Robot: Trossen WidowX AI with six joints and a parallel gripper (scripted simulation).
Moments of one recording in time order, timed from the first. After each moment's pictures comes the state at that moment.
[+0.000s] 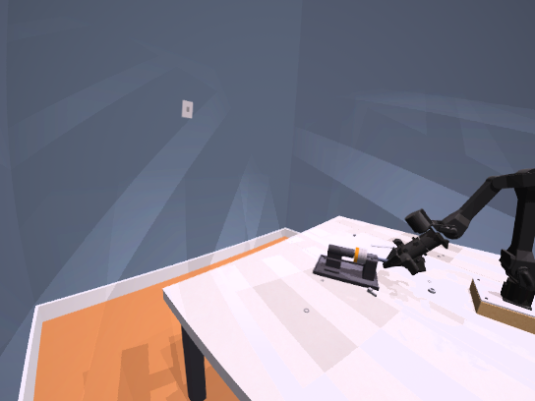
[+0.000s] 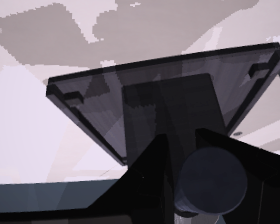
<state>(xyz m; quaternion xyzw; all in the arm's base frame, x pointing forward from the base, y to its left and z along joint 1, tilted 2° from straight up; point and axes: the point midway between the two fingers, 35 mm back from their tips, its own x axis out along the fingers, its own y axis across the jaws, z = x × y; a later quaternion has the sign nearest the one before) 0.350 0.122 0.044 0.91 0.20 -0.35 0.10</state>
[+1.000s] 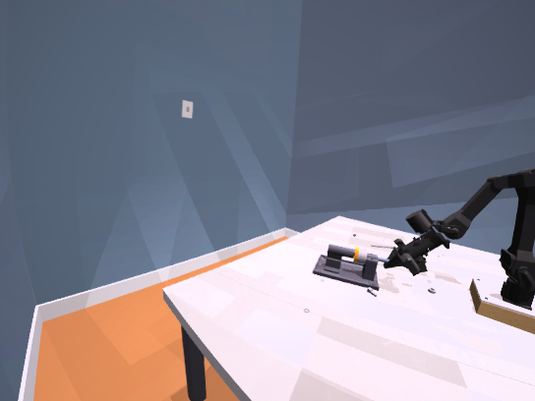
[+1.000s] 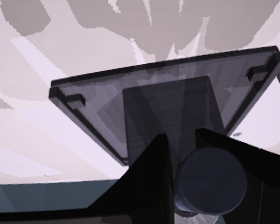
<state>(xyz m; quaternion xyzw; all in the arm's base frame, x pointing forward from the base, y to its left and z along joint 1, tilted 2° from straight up) 0.348 0.120 0.044 0.91 0.20 -0.35 0.10</state>
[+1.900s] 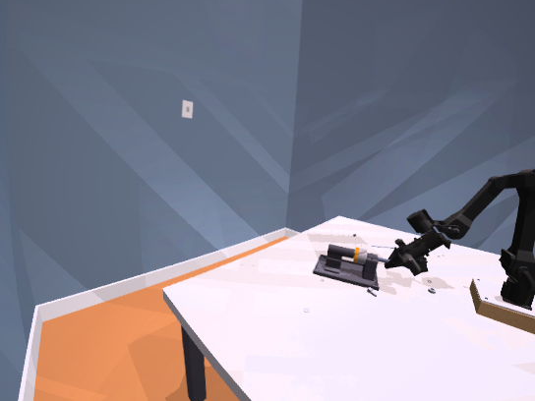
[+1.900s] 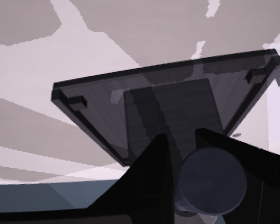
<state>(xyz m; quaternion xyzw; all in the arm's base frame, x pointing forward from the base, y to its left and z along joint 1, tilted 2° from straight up) 0.345 0.119 0.044 0.91 0.20 -0.35 0.10</state>
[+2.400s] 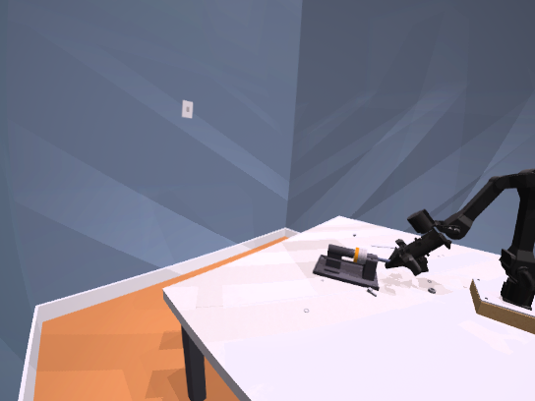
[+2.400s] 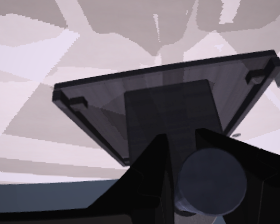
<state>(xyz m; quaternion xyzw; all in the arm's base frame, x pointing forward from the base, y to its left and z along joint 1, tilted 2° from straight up) 0.344 0.118 0.044 0.91 0.20 -0.35 0.10</state>
